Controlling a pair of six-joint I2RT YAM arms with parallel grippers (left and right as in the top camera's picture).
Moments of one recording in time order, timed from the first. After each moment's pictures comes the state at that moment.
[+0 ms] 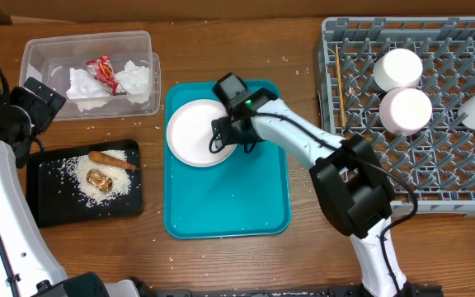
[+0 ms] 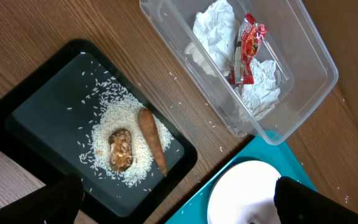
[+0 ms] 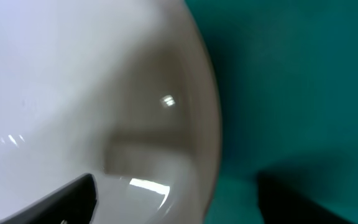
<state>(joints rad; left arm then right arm) 0.46 1.52 1.70 -1.25 0.08 -0.58 0.66 2.25 1.73 -0.79 -0.02 0.46</state>
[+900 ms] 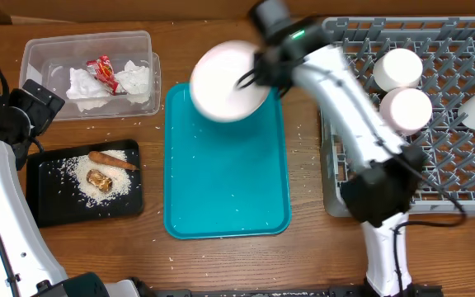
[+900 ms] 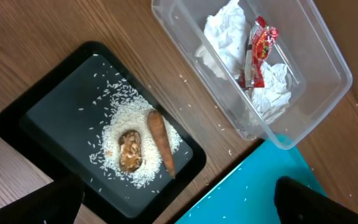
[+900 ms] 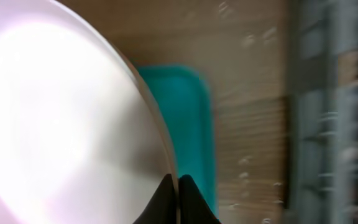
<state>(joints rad) 0.46 1.52 1.70 -1.26 0.04 -0.58 0.41 2.21 2.40 -1.37 0.07 0.46</state>
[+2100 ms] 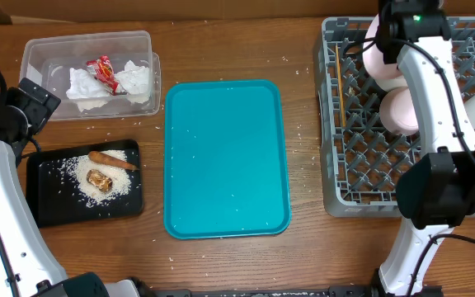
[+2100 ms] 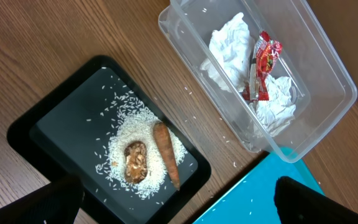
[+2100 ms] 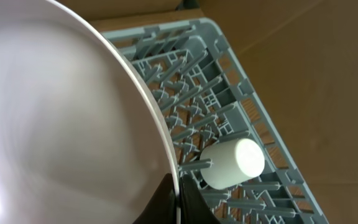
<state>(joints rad) 0.46 1.52 1.70 -1.23 -0.01 -0.58 0.04 2.08 2.07 -1.03 0.80 0.22</state>
